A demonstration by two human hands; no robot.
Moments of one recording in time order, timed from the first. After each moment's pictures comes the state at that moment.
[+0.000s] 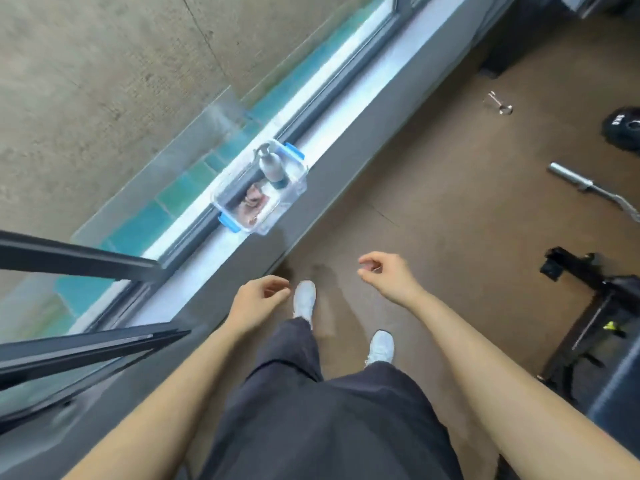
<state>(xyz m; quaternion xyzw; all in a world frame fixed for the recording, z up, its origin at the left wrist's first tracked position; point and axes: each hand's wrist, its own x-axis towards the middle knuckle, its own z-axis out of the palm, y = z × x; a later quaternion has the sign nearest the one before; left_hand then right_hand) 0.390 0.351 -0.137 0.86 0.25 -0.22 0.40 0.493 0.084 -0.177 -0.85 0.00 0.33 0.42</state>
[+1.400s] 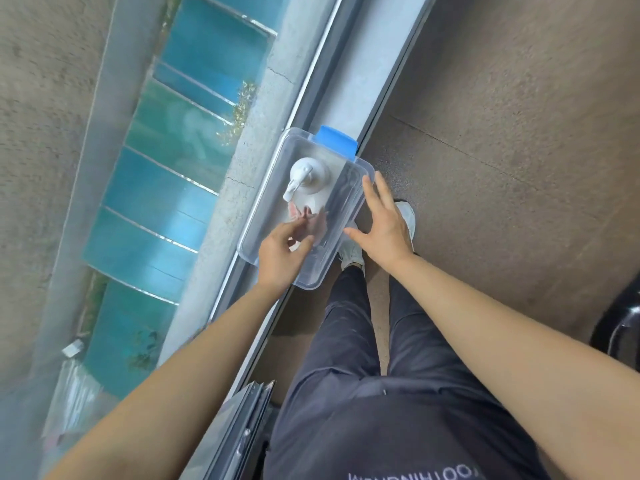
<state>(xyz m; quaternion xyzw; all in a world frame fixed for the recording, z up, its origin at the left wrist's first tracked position) 0.654 0.554 -0.322 0.87 0.18 -0.24 0.40 0.683 0.336 -0.345 -0.86 0.07 0.29 0.40</state>
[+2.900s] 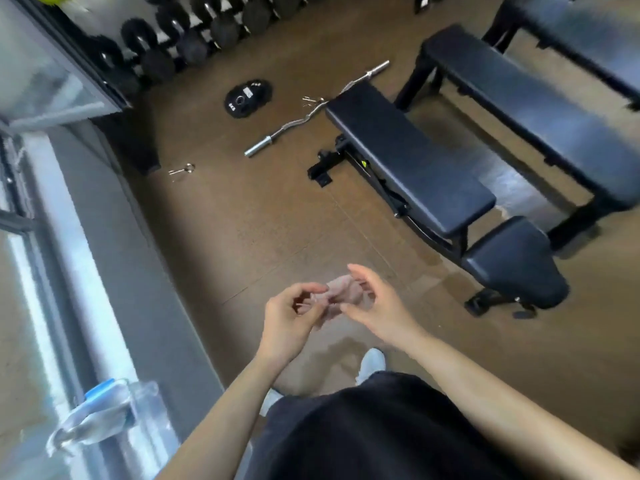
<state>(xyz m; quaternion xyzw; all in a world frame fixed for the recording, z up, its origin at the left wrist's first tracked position) 0.417 0.104 -0.073 0.74 -0.36 -0.38 0.42 0.250 0.001 -0.100 -0.64 0.45 -0.10 0.61</state>
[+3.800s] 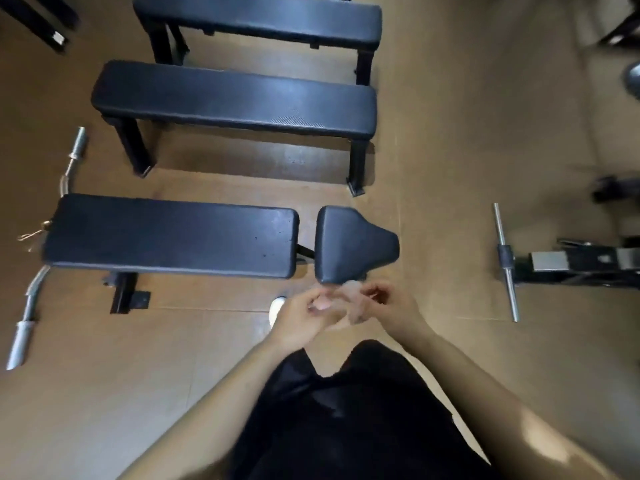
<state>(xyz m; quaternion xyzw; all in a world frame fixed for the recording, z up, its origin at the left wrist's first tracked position) 0.202 -0.292 -0.185 0.43 -0.64 -0.63 0.04 0.017 -0.206 -0.124 -0.28 0.75 -0.35 0.48</state>
